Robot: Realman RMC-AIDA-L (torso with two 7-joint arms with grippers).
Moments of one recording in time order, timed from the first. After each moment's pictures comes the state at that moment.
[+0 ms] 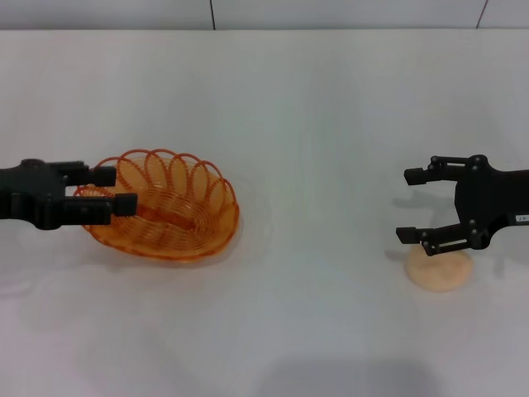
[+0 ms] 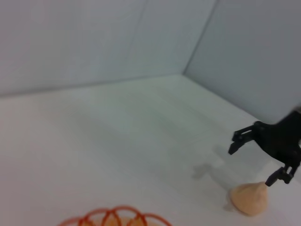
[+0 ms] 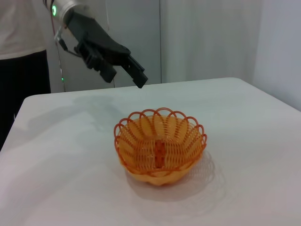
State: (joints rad) left arm -0.42 -2.01 0.59 0.99 2.13 1.85 -1.81; right arm 0.46 1.94 -1.17 -0.77 -1.72 -1.46 1.24
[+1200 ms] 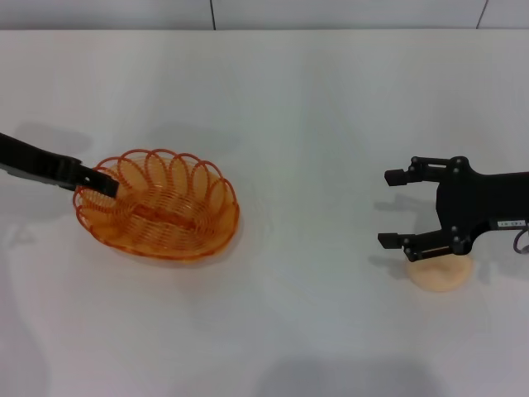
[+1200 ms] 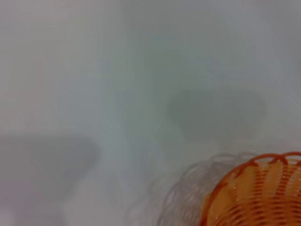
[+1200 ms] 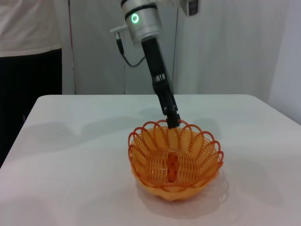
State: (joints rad) left arm -0.69 -1.98 0.76 0.91 2.66 1.53 -2.40; right arm 0.44 1.98 -1.18 -0.81 -1.72 -1.47 1.17
